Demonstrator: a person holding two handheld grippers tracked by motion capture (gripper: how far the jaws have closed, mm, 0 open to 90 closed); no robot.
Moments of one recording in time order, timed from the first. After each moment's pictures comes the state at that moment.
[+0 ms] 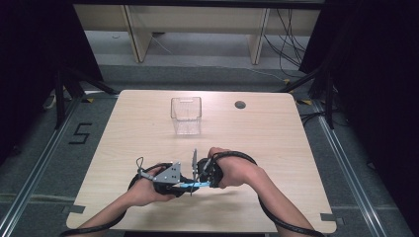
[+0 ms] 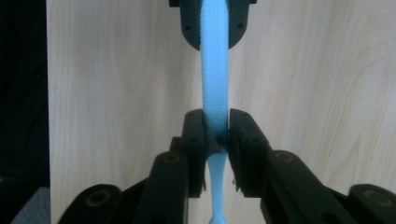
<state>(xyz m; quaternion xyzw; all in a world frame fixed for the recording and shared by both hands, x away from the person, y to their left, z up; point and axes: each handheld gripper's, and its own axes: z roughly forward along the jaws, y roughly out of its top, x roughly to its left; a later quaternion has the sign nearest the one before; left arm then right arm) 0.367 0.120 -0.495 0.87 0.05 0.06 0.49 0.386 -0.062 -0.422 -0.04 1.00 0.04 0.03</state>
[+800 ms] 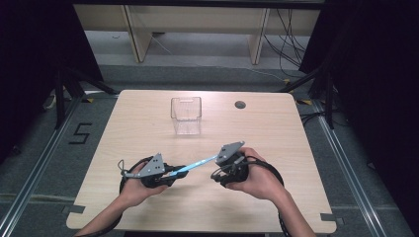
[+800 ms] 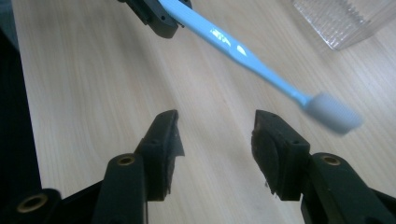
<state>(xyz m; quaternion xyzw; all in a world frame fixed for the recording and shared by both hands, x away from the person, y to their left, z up) 0.370 0.154 -0.493 0.80 0.17 0.14 0.56 0.367 -0.129 -0.413 0.19 0.92 0.31 0.11</state>
